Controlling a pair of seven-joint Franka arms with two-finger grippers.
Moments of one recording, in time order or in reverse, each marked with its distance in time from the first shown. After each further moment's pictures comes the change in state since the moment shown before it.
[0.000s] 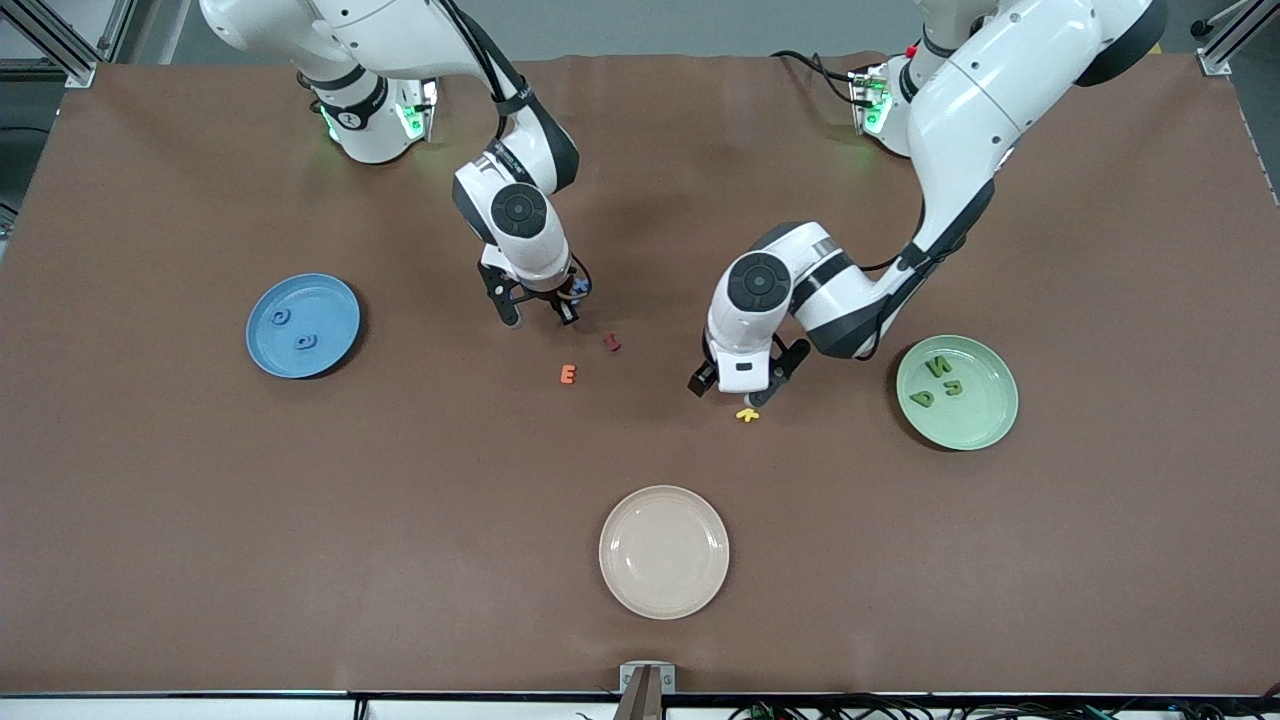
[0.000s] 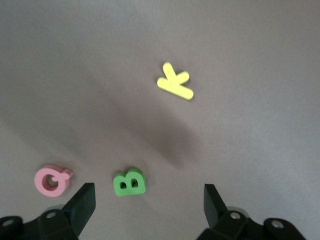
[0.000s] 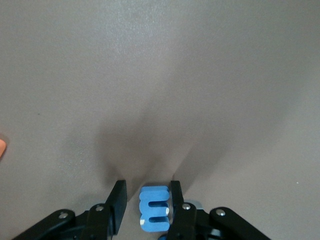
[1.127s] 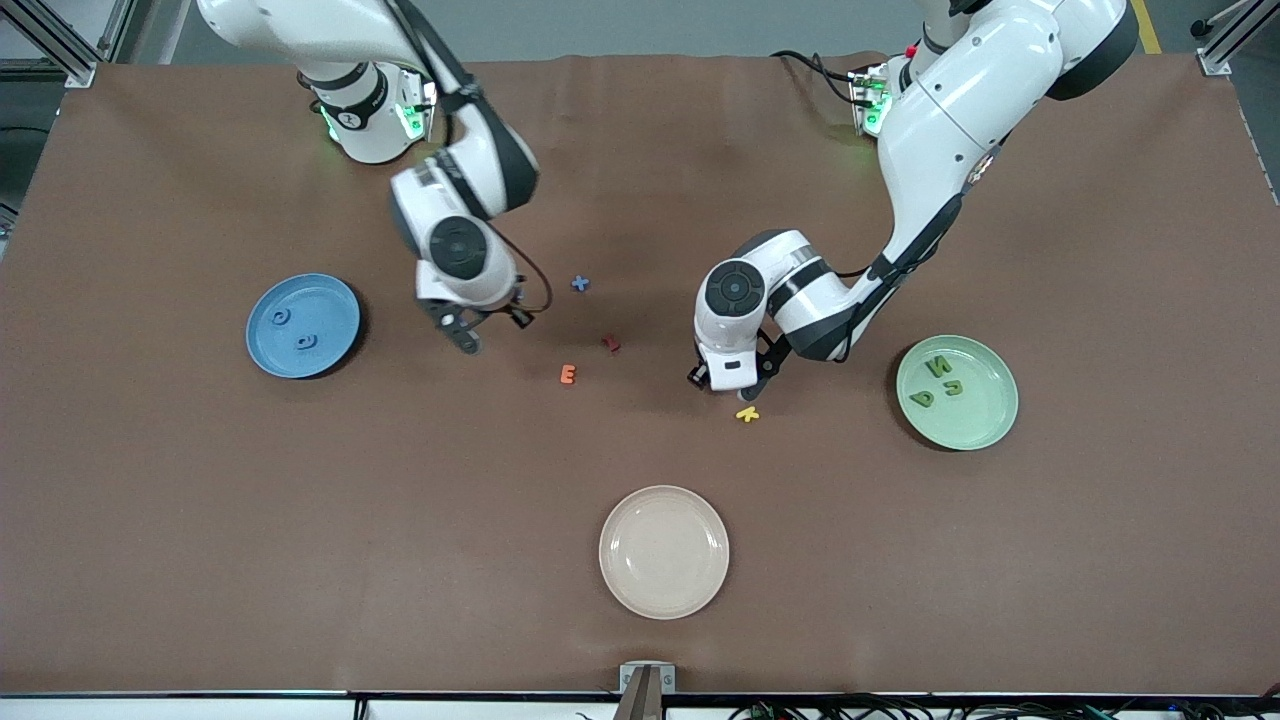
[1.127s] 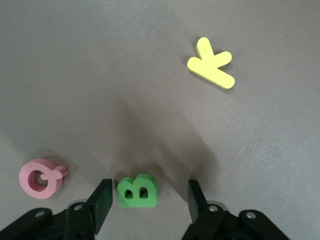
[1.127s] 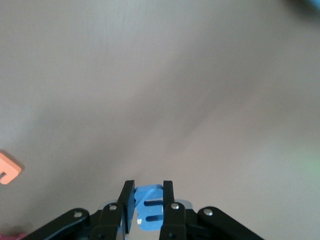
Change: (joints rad) left arm -0.070 0.045 0.063 -0.002 0.010 0.016 -0.109; right arm -0.207 -0.164 -0.035 0.105 -0.014 -0.491 -0.571
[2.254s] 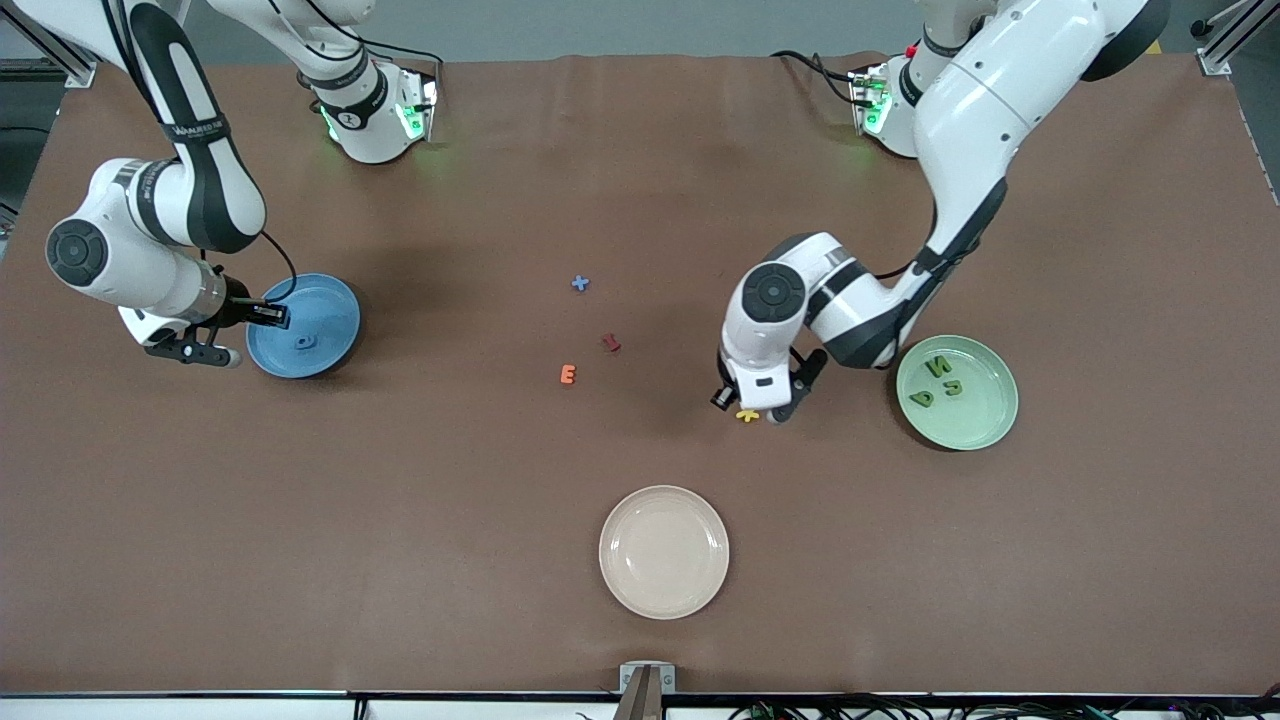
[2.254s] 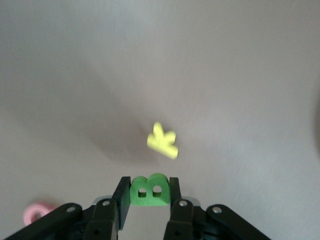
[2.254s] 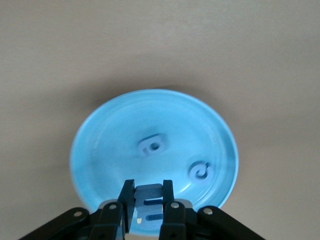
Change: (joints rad) left arm 0.097 -0.079 0.001 0.034 0.002 -0.009 0.113; right arm -0.697 -0.154 -0.005 -0.304 -0.133 0.260 -1.202
